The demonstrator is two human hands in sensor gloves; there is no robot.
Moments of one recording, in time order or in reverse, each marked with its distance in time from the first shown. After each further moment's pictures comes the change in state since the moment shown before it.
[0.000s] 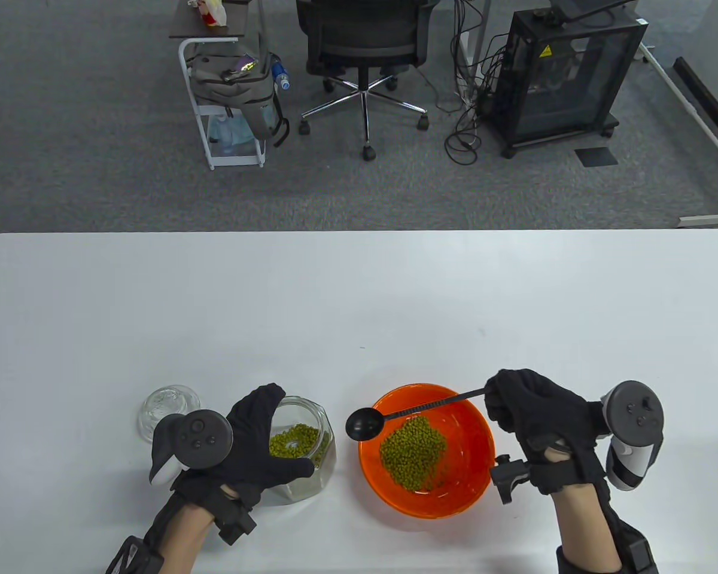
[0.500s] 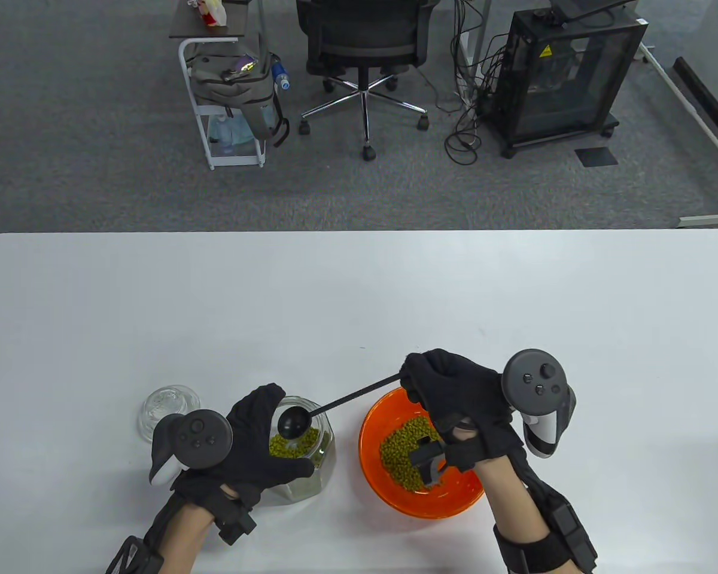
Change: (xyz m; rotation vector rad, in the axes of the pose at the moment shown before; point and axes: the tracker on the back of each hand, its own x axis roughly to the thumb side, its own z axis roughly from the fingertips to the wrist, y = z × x) left_hand 0.000 0.000 0.000 0.000 0.000 0.002; right_hand 0.034 0.088 -0.022 0.070 -0.067 0.214
